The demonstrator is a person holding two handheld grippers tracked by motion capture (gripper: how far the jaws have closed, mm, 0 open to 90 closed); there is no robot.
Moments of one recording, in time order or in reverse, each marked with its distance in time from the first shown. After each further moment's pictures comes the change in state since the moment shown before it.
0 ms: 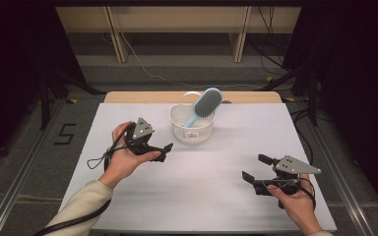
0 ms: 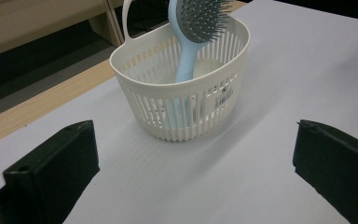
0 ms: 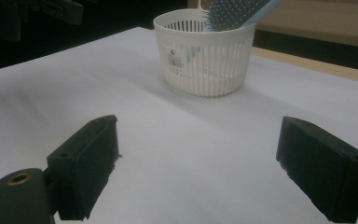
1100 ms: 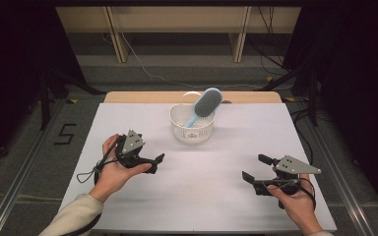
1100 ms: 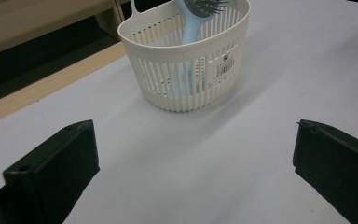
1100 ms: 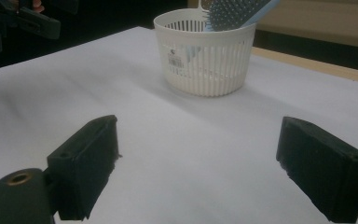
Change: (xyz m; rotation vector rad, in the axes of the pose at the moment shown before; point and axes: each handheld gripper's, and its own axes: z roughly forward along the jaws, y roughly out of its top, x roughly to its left) left arm -0.002 -0.030 -0.023 0.001 0.027 0.001; right arm 0.000 0.000 -0.001 0.002 0.000 -0.003
